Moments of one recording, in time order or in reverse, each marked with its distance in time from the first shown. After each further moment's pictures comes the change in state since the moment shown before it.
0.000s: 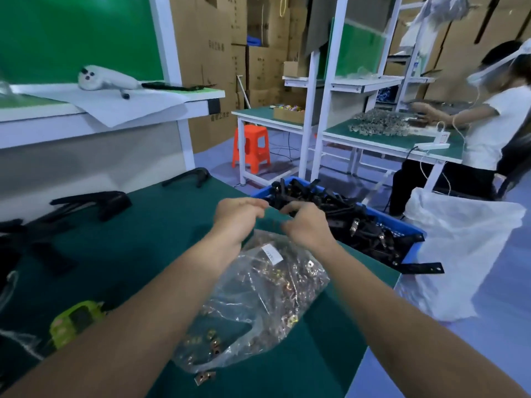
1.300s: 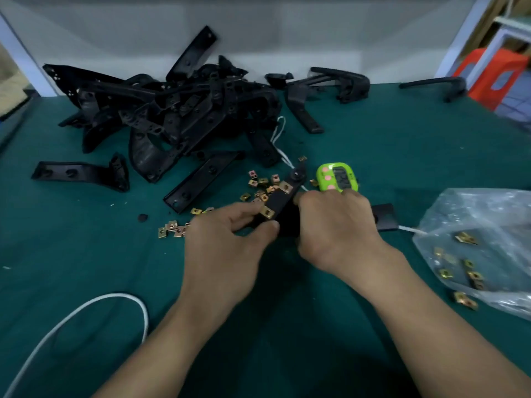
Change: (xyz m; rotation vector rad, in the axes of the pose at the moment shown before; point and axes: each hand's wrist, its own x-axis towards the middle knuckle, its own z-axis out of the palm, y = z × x) left_hand -0.270 -0.138 -0.284 0.217 0.778 0.047; right_hand -0.247 -0.175 0.239 -0.753 -0.428 -0.952
